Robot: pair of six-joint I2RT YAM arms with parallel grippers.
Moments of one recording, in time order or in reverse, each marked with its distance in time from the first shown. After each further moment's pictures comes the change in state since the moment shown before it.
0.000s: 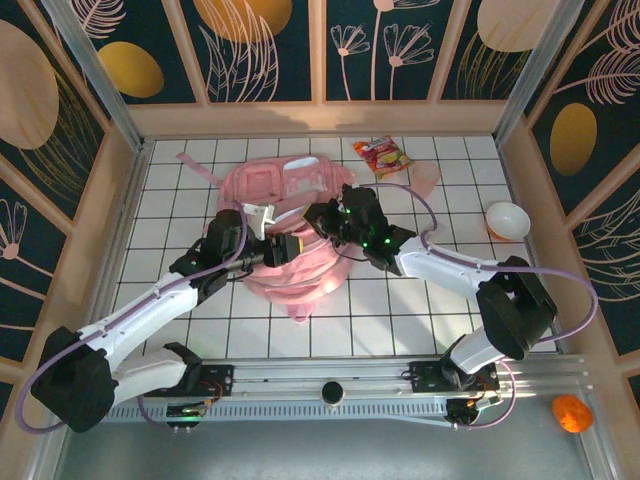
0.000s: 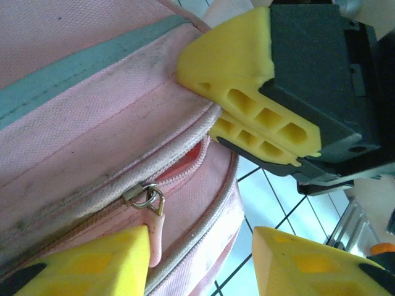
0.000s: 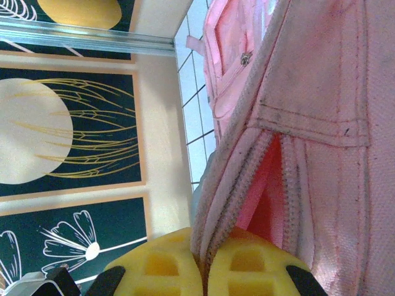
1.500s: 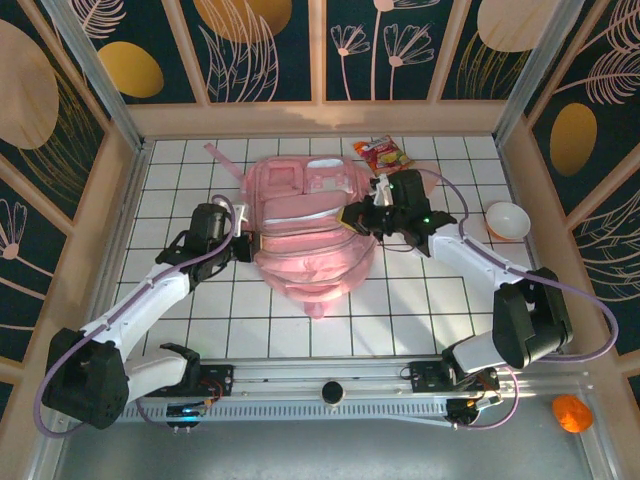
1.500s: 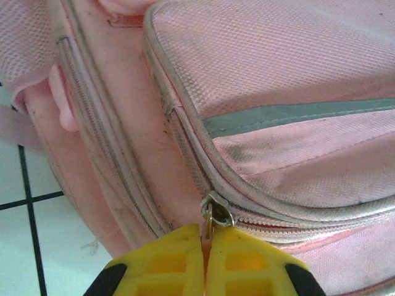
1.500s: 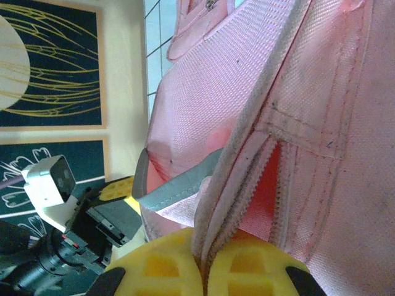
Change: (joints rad) left arm 0.229 0.029 0.021 -0.232 -0.122 0.290; right arm -0.322 -0.082 0.014 -0.349 -0.460 -0.423
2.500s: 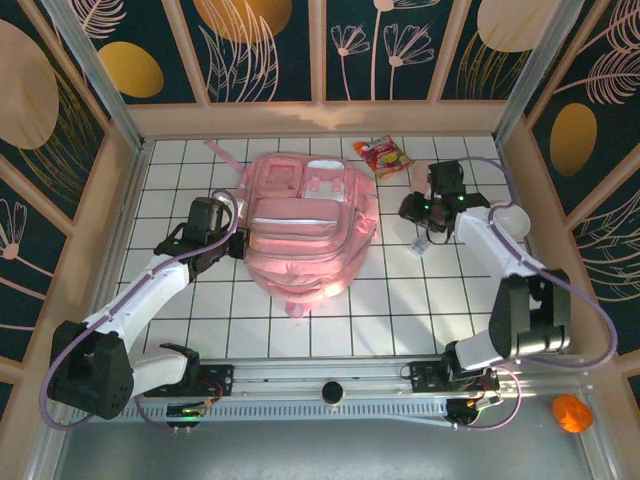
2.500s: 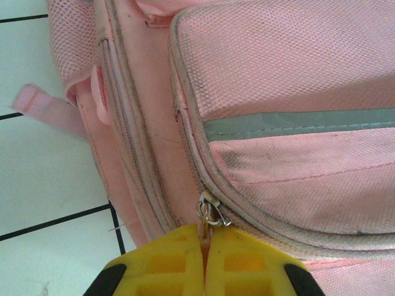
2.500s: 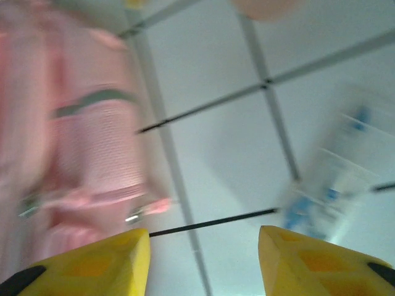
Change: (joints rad) left arm 0.035 0.049 0.063 -0.087 -0.131 0.158; right arm -0.308 0.069 0.107 -0.451 0.546 -0.370
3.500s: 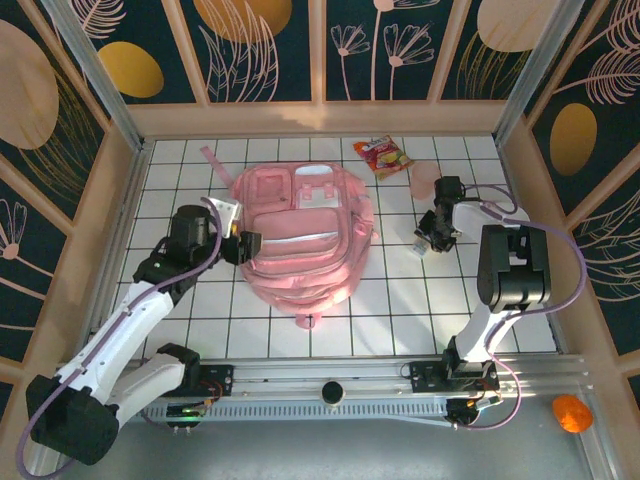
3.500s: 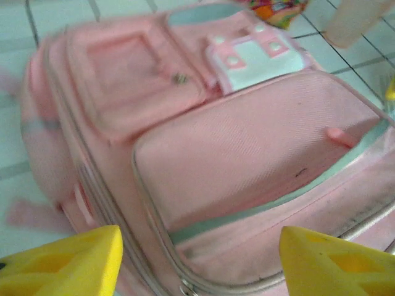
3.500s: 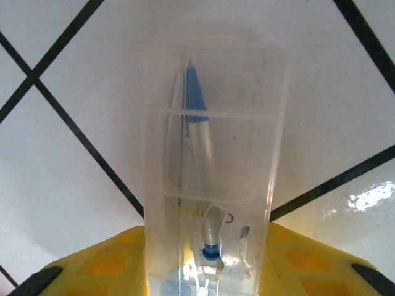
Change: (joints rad) left arm -0.046 -0.241 -0.006 -0.014 0.075 0.101; right arm -0.099 0.242 -0.041 0.051 0.039 0.126
